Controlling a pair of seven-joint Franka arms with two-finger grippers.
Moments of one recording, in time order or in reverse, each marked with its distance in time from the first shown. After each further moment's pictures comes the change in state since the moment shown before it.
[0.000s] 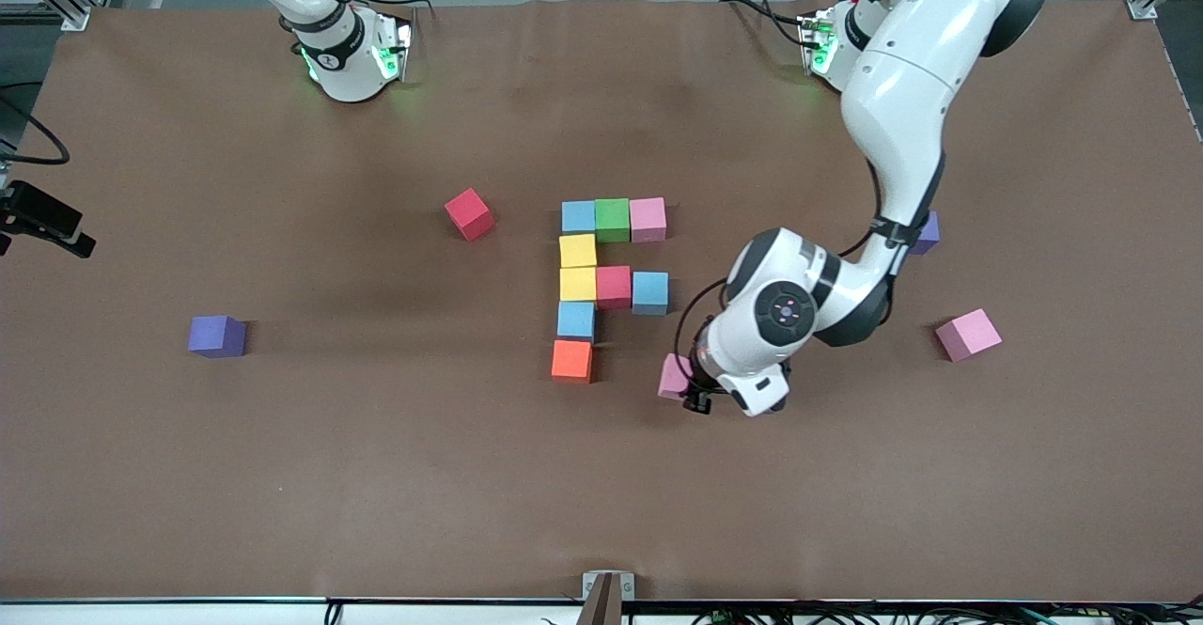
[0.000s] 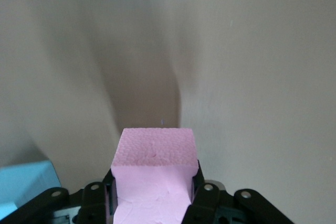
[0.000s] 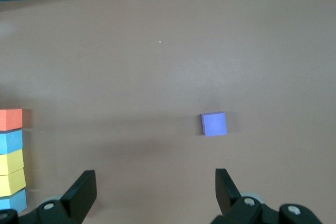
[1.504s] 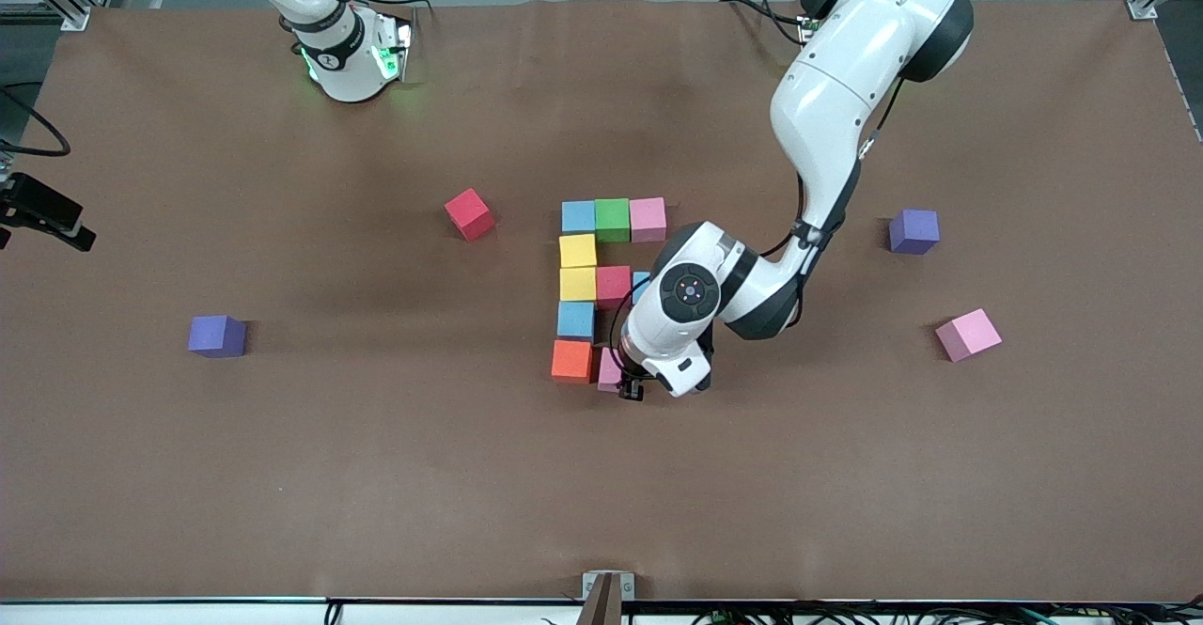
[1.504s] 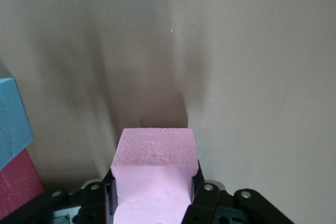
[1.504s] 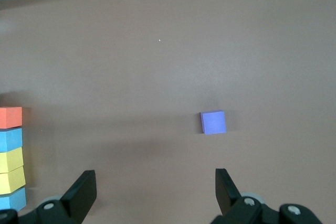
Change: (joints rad) left arm -0.159 0.133 0.053 0.165 -0.001 0.028 -0.192; right arm 0.000 -0.013 -0.001 -0.014 -0.004 -0.001 0.000
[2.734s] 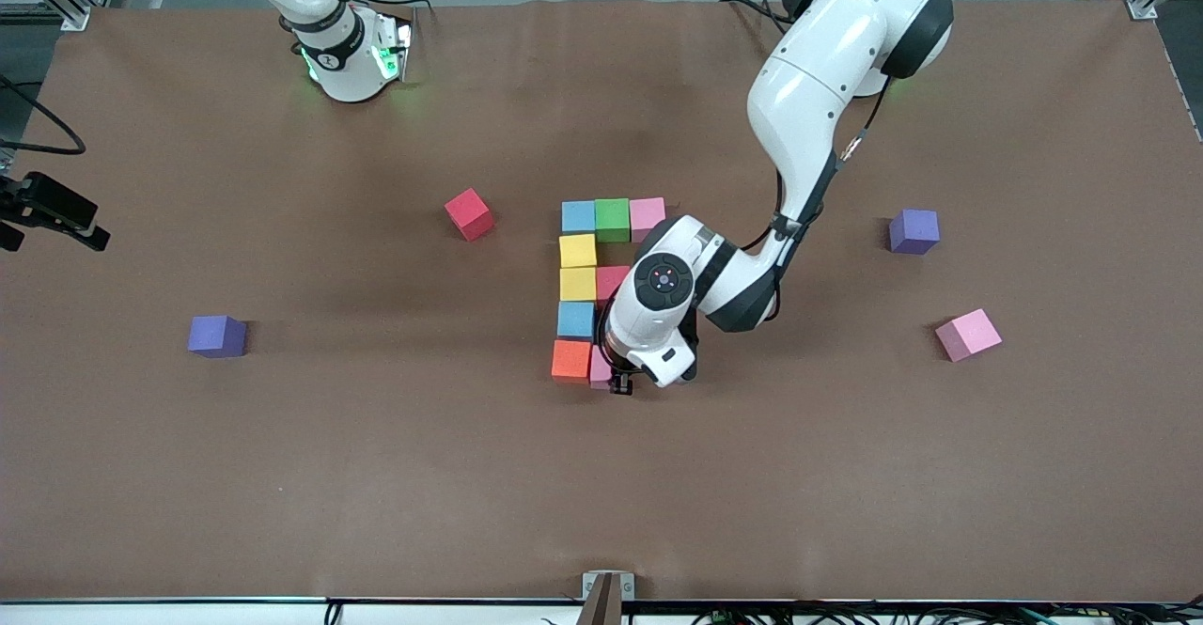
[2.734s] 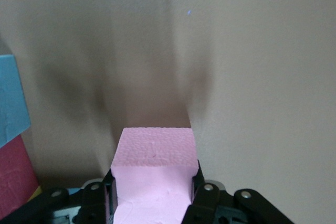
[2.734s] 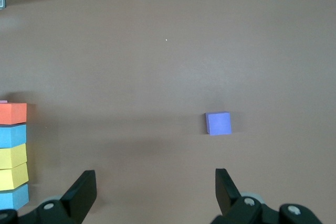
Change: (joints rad) left arm -0.097 0.018 0.101 0.019 -0.059 0.003 -0.052; right arm 0.020 0.000 0.006 0.000 0.000 0.000 0.000
